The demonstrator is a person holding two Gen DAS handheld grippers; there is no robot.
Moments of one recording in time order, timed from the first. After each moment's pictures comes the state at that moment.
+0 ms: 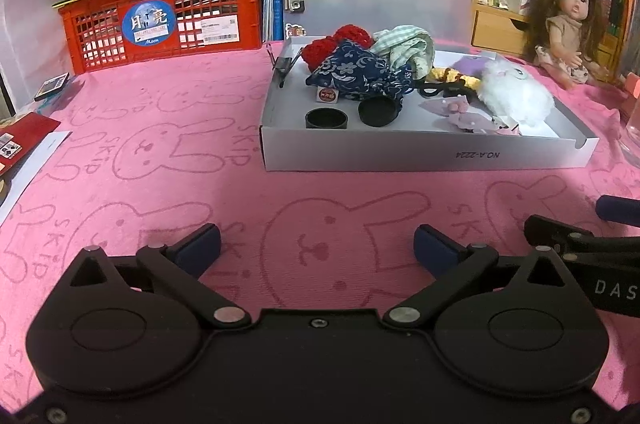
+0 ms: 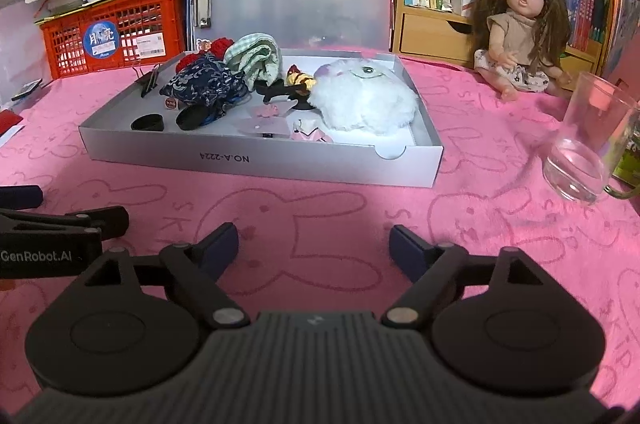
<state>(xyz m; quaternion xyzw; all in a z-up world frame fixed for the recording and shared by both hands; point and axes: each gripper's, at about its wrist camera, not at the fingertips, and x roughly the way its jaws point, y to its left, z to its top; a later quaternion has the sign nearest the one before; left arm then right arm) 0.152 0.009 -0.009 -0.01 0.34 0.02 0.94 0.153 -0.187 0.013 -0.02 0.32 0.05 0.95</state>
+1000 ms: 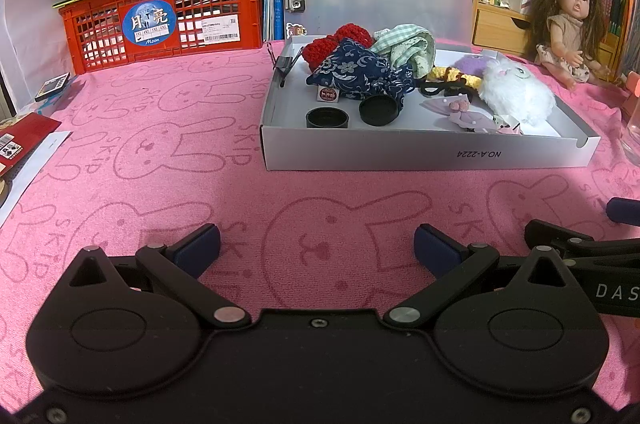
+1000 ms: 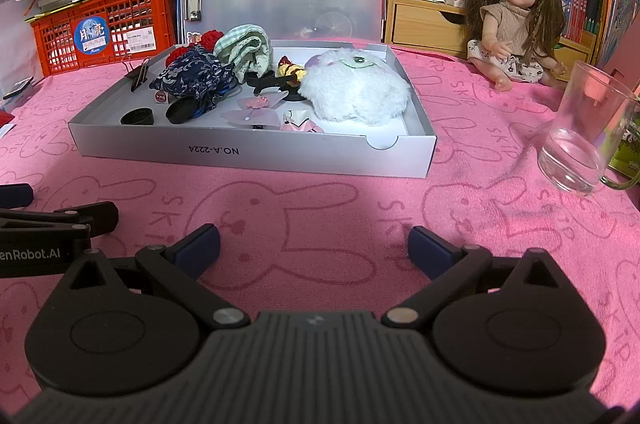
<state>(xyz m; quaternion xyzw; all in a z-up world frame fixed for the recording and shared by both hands) 0.153 0.009 -0.009 -0.01 0.34 0.02 0.94 0.157 -0.190 0.011 -0.02 0.33 0.04 0.94</state>
